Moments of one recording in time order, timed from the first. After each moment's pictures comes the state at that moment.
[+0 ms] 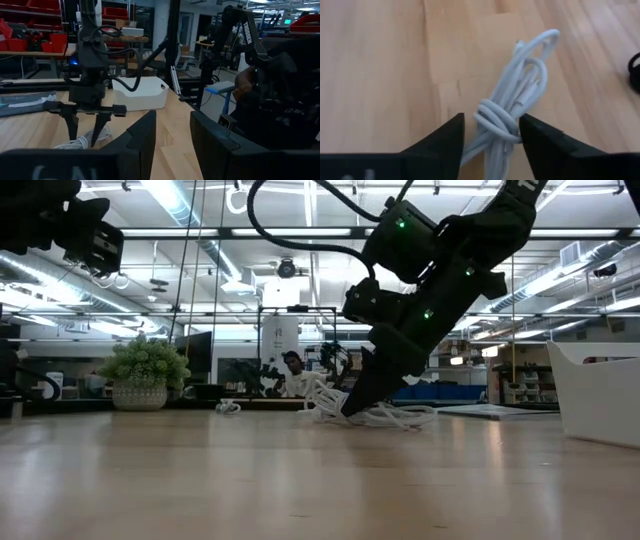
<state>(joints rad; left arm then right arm) -0.27 0.01 0.12 -0.06 0.04 -0.08 0.05 1.85 0.89 0.11 0.21 0.16</state>
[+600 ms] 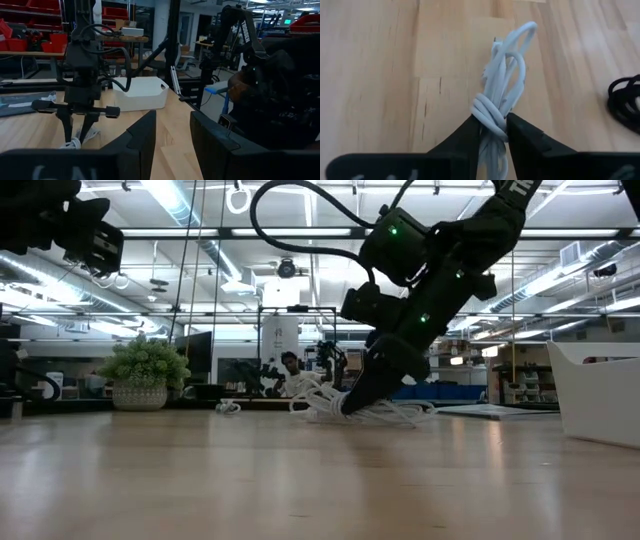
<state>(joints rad) -0.27 0.01 0.12 -0.06 0.04 -0.08 0.00 1.84 0.90 0.10 0.18 -0.05</state>
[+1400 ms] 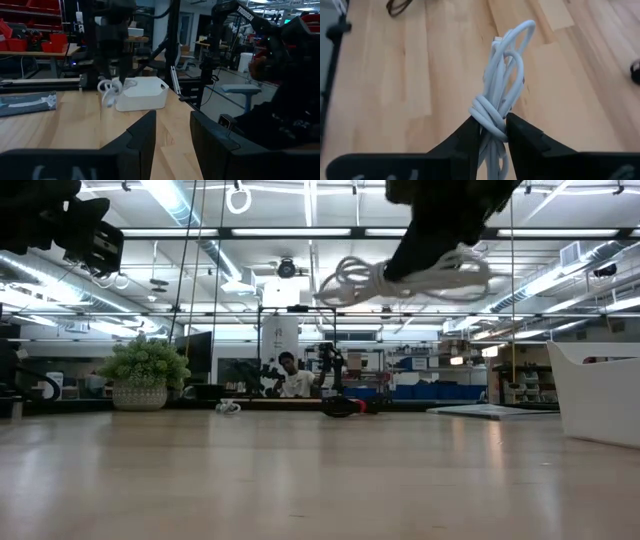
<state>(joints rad) -0.27 0.01 0.12 -0.06 0.04 -0.08 0.27 1.50 1.01 -0.33 0.20 0.45</state>
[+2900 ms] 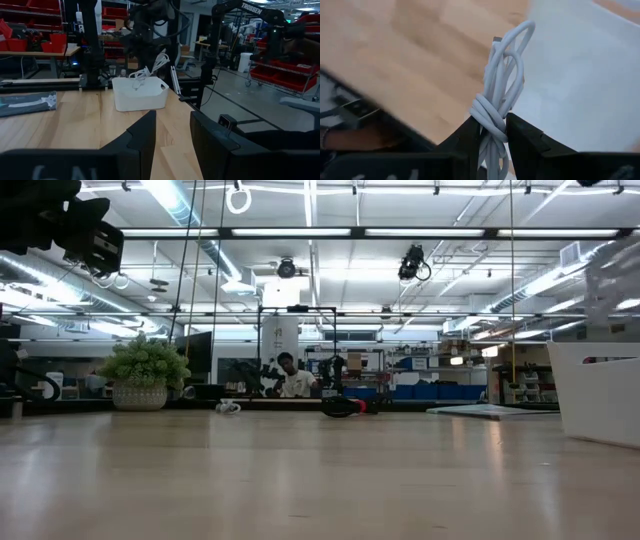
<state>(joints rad) -0.27 0.01 0.12 -0.06 0.04 -0.07 0.72 1.47 1.18 -1.01 0.13 1.82</state>
